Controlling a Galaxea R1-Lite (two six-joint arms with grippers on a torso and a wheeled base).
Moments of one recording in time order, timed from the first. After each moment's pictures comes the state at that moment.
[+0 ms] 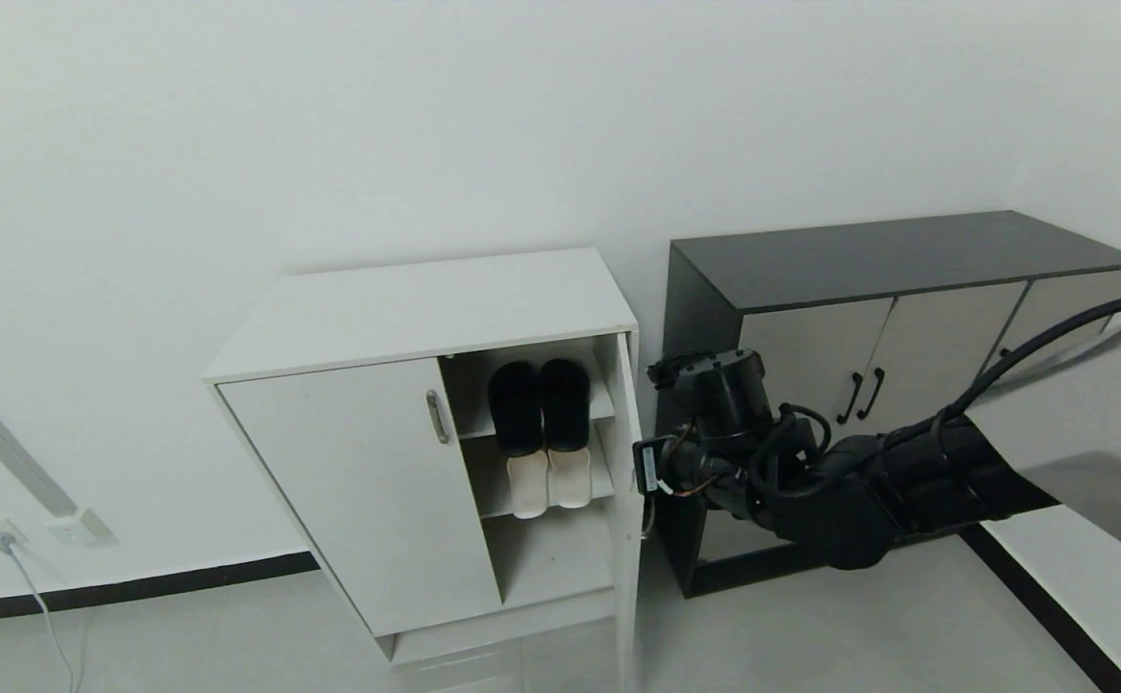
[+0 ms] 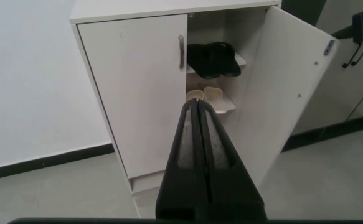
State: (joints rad) left arm 0.00 0.00 0.00 0.00 -0.03 0.01; right arm 0.72 2.11 -1.23 -0.45 -0.27 0.19
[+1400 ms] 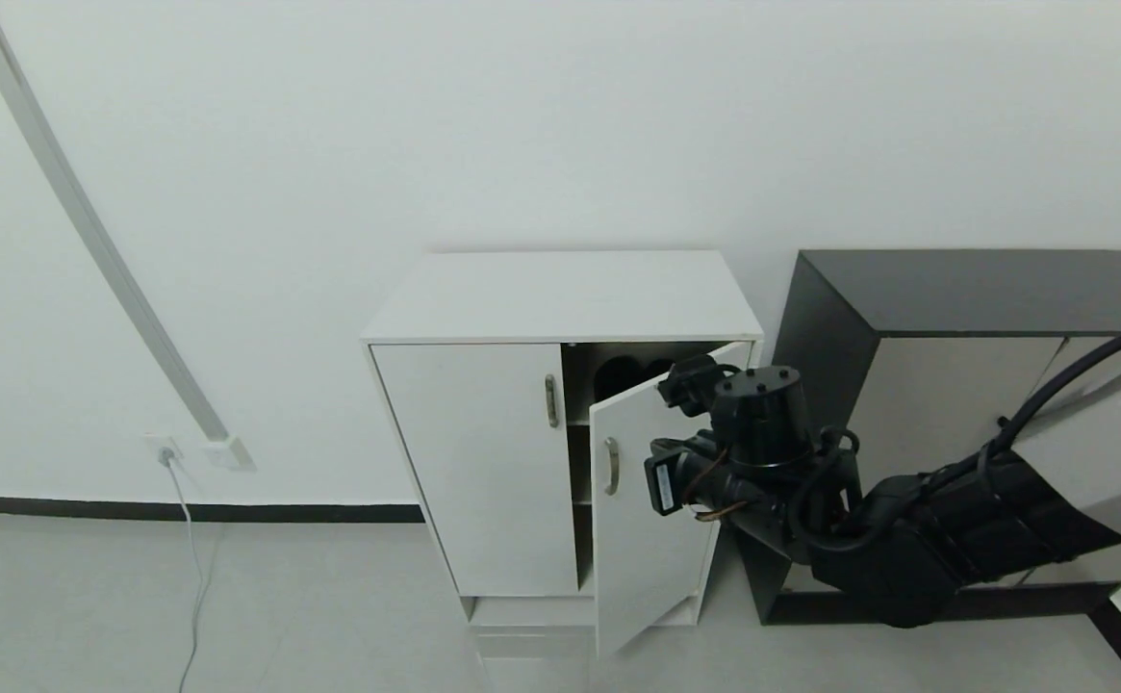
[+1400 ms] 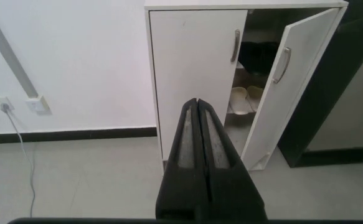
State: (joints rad) left arm 0.00 0.00 0.00 0.00 -0.03 0.01; right arm 0.72 2.04 -1.03 -0.68 -0.25 0.07
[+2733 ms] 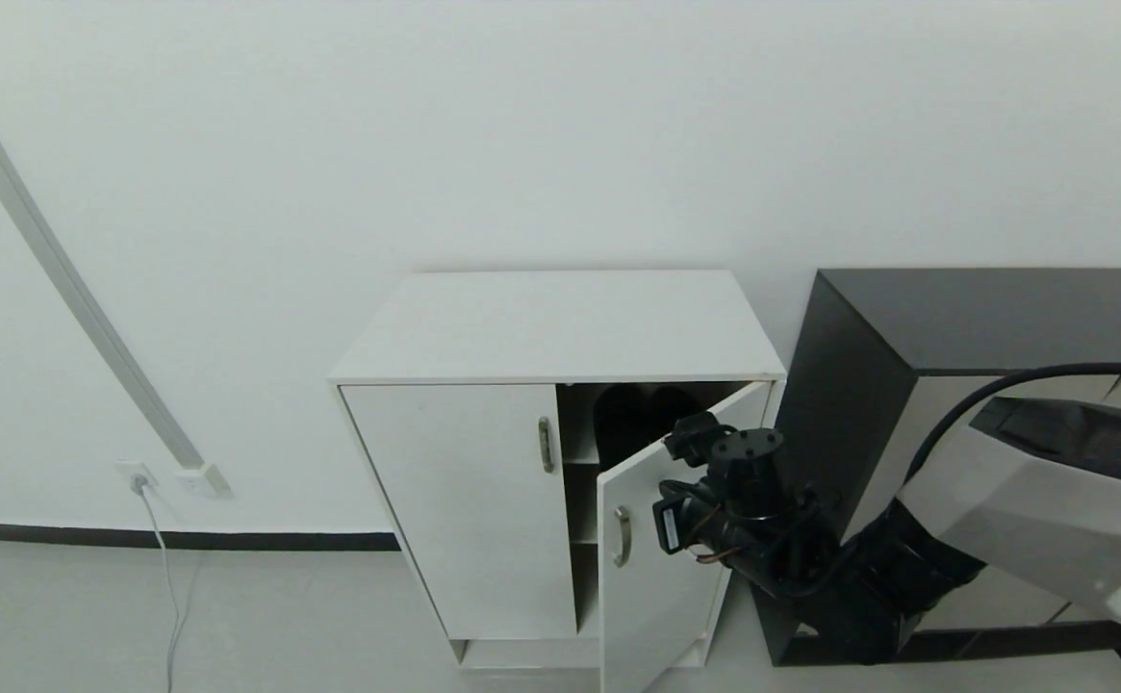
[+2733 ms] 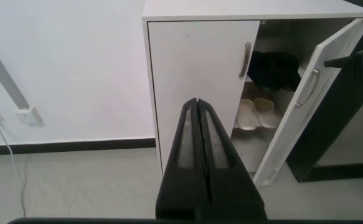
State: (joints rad) left arm 0.00 0.00 0.00 0.00 -0.03 0.00; right arm 0.68 2.23 -0.95 -0.91 -0.23 0.08
